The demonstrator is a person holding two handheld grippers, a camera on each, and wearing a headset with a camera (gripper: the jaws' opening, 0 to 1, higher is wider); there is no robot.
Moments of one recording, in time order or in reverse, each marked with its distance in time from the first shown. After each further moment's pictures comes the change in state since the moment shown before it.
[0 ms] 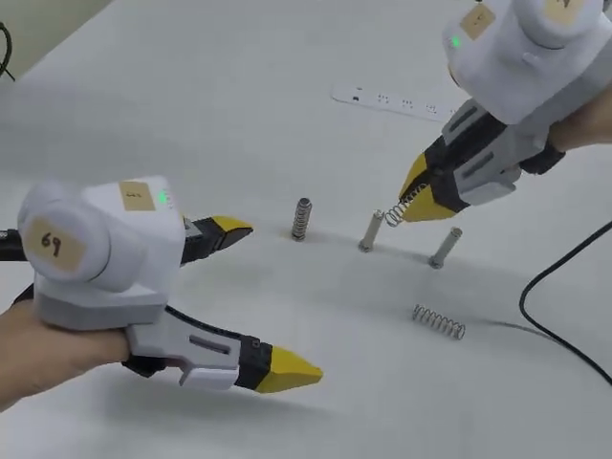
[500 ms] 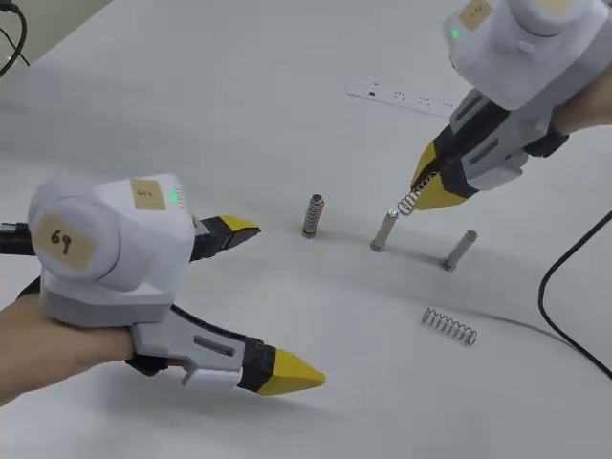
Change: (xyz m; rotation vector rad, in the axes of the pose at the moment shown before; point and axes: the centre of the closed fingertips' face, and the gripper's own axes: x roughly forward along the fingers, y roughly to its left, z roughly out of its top) left arm 0.001 0.003 -0.007 0.001 0.019 0.006; right arm 0.010 -0.025 -0.007 -0.040 0.071 0.024
